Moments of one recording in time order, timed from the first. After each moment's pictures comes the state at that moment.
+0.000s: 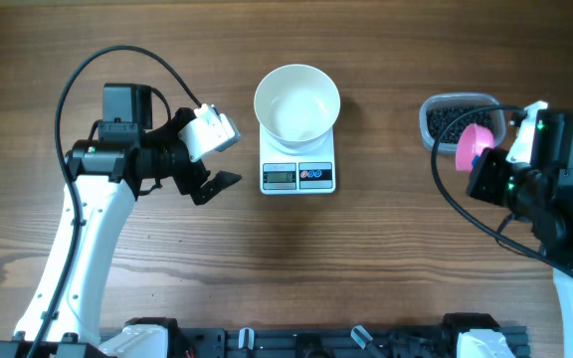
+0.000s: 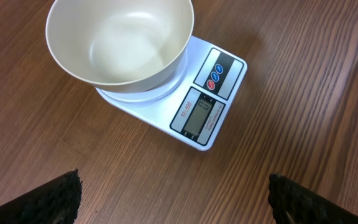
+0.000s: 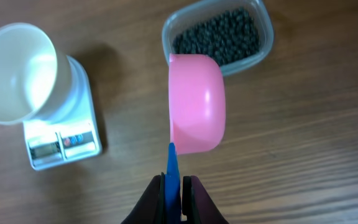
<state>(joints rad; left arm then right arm) -0.04 1.37 1.11 -0.86 0.61 0.93 -0.01 1.06 1.31 -1.24 -0.01 0.27</state>
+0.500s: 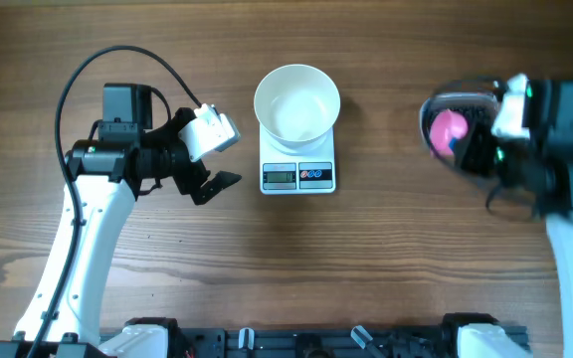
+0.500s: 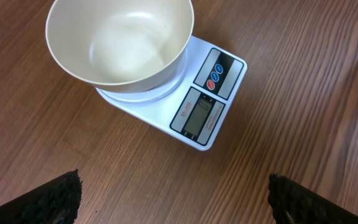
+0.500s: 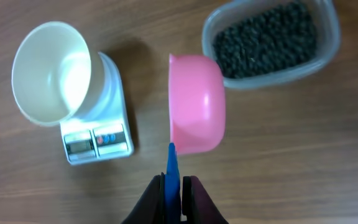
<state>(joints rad) -0.04 1.37 1.11 -0.86 0.61 0.93 -0.01 1.28 1.44 -1.20 -0.16 0.29</state>
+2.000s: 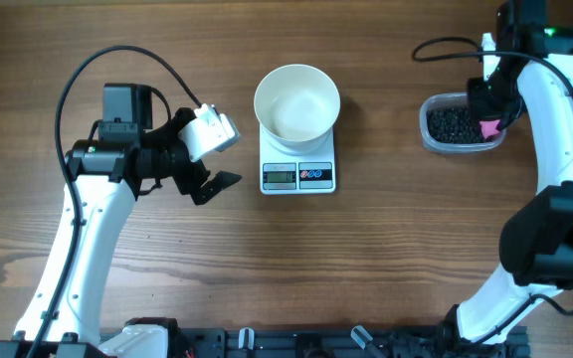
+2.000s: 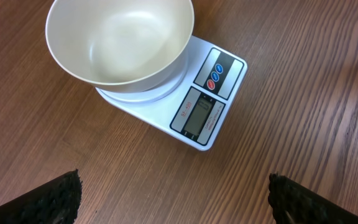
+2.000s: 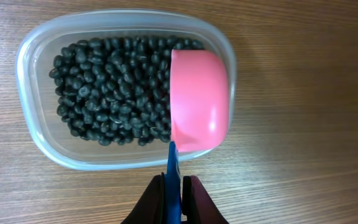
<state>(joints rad) -0.04 1.37 1.11 -0.86 0.61 0.93 -0.10 1.92 1.76 -1.25 0.20 -0.14</state>
